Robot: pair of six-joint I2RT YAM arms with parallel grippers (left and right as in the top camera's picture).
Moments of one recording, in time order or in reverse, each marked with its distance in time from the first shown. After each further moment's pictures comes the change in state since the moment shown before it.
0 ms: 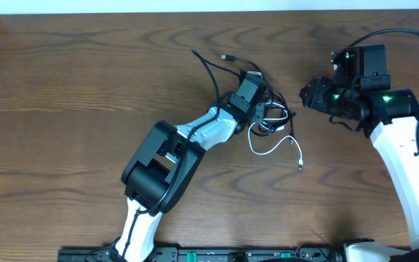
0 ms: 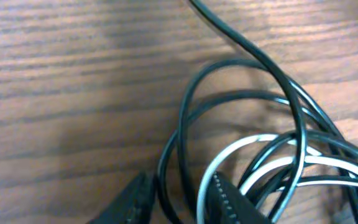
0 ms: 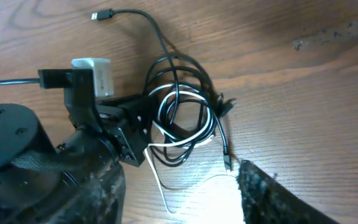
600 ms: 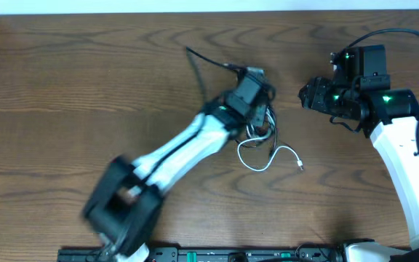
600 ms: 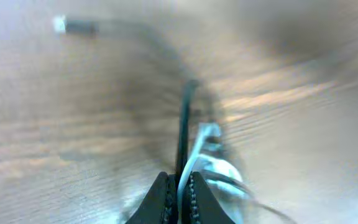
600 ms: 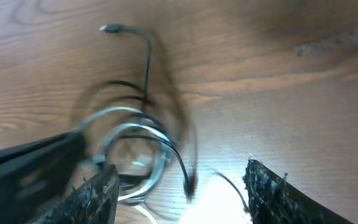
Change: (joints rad) left arm -0.032 -0.372 -0.028 -0.270 0.000 -0.001; right arm 0.000 0.000 0.000 0.011 -0.012 -0.036
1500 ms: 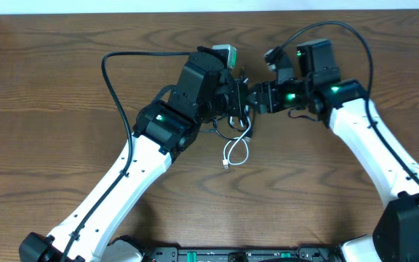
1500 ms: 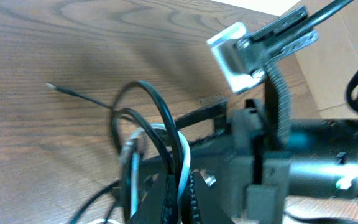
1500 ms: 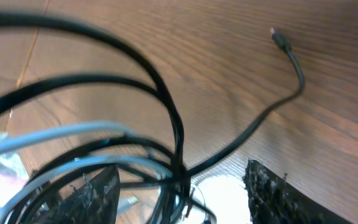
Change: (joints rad) left arm 0.119 -0.335 0.001 -0.120 0.277 -0.132; right arm 0.185 0.198 0.000 0.266 -0.402 -0.222
